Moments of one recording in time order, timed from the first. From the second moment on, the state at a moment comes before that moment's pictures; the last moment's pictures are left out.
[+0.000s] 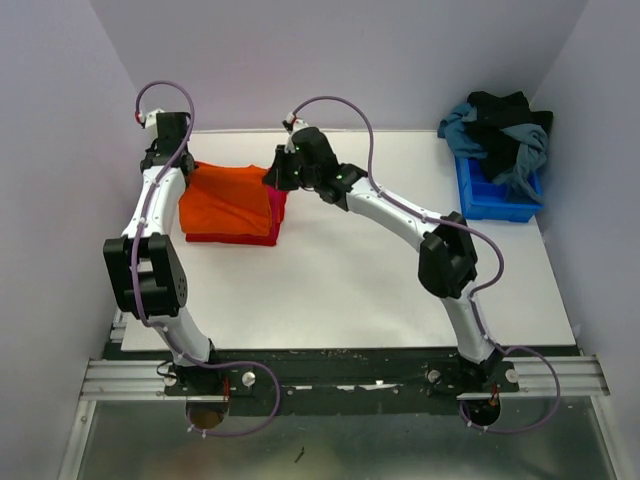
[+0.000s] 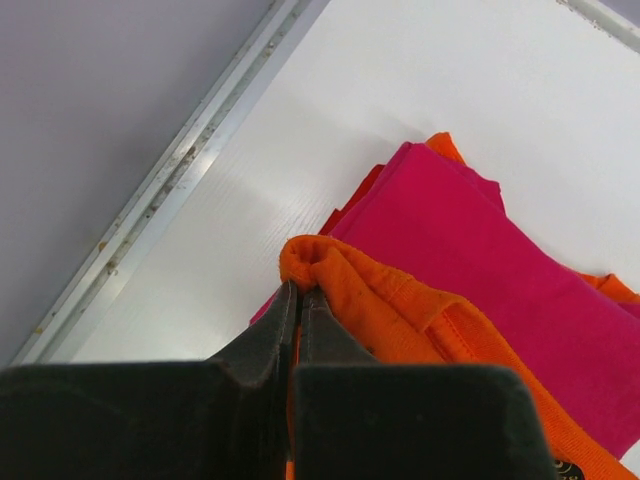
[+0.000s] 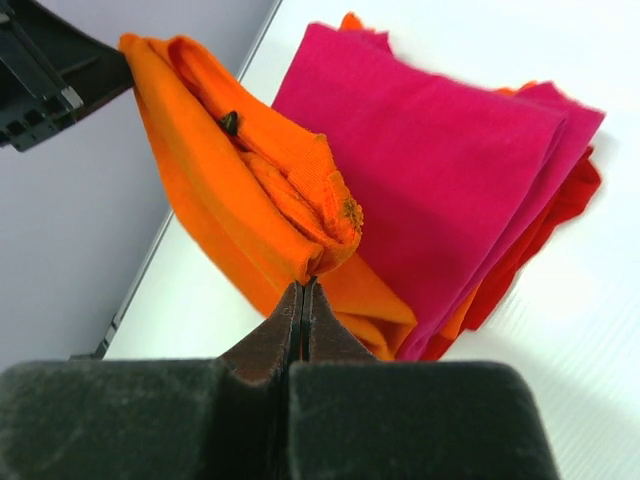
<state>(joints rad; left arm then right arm) 0.10 1.72 1.52 -0.51 -0.40 -0.36 0.79 2.18 1.99 -0.20 -0.11 0.53</state>
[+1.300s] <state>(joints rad) 0.10 1.73 1.57 -0.44 -0.32 -0.42 0.64 2.19 1.85 -0.02 -0.28 0.53</state>
